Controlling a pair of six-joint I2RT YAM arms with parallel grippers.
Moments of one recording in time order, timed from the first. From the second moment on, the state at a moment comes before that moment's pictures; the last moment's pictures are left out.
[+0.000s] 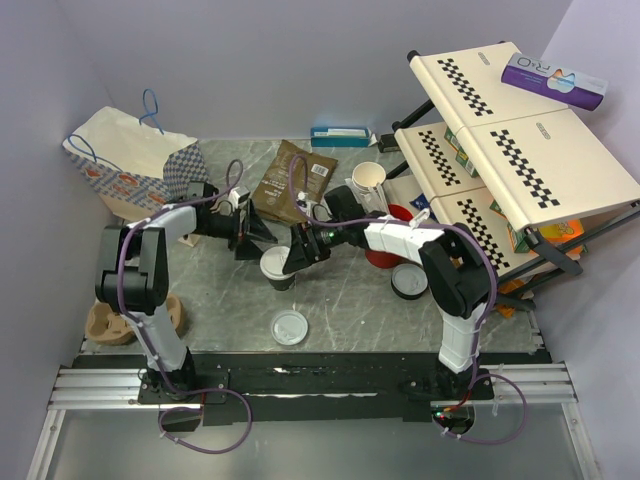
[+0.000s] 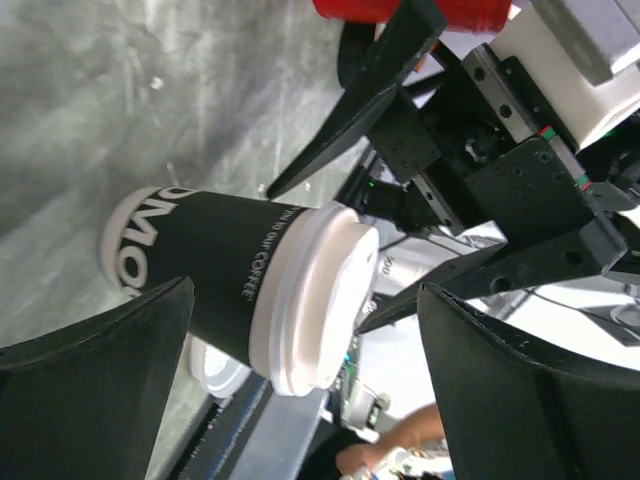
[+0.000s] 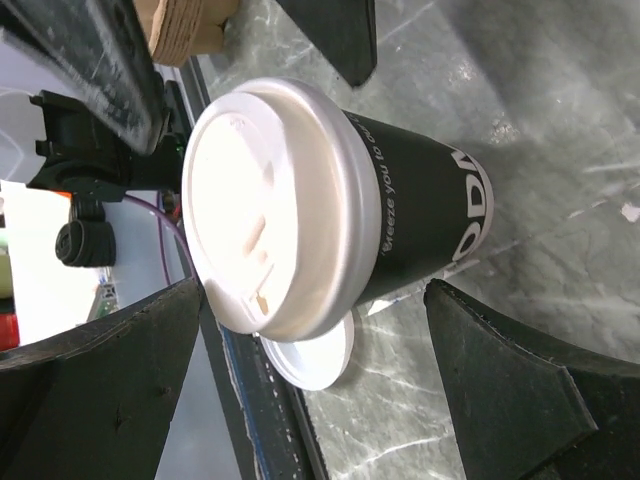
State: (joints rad) left arm -0.07 1.82 1.13 -0.54 1.15 -0.30; right arm 0.62 1.89 1.22 -0.12 -0.87 0.34
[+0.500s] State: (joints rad) left arm -0.01 1.67 0.91 -0.42 1.12 -0.34; right arm 0.56 1.89 1.22 -0.04 -0.97 0.41
